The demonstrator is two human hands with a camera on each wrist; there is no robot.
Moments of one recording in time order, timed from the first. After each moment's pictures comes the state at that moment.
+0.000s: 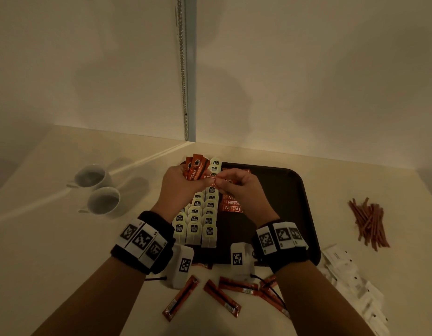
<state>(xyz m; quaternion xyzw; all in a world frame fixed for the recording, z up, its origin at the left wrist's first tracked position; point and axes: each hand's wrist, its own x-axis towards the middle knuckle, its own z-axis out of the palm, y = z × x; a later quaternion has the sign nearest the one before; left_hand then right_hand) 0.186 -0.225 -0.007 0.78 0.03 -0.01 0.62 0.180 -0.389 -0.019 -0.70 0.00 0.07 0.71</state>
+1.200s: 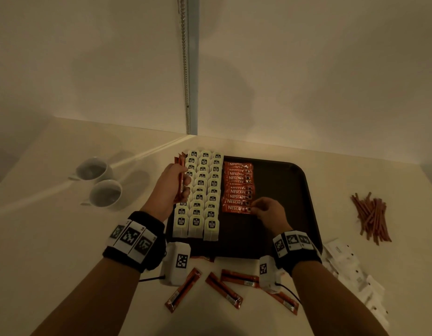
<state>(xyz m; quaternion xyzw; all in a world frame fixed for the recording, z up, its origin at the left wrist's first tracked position) 0.184 -0.206 -0.017 0.62 0.19 -0.15 0.74 0.165 -0.466 -0.129 -0.87 0.19 0.15 0.43</state>
